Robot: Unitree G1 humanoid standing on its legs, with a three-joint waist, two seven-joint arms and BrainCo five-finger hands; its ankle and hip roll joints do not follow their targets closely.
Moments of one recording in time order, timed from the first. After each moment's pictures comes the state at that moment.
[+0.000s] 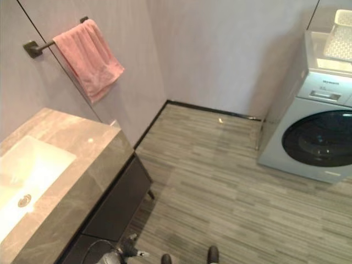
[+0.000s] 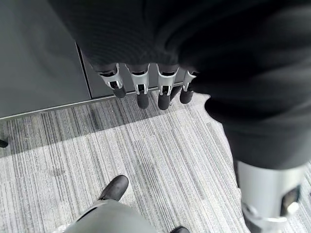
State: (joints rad) left arm -0.07 0.18 -0.41 1.20 0.20 -0.08 0.08; right arm 0.01 -0.35 0.20 1.43 -0.09 -0.02 -0.06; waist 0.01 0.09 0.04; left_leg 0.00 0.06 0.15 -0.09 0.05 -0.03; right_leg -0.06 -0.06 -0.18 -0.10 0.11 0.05
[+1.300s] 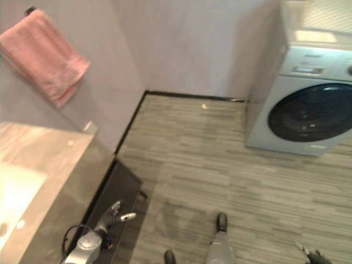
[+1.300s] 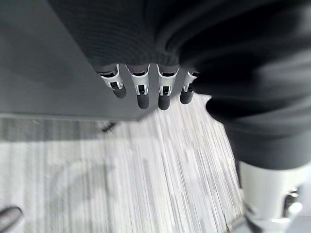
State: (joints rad) left arm 0.07 0.32 -0.20 0.69 -0.15 -0.11 0.03; right arm 0.01 -0.44 0.05 0.77 0.41 -0.11 -0.01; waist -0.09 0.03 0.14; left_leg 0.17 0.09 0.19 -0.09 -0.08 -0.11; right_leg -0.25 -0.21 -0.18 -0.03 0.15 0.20
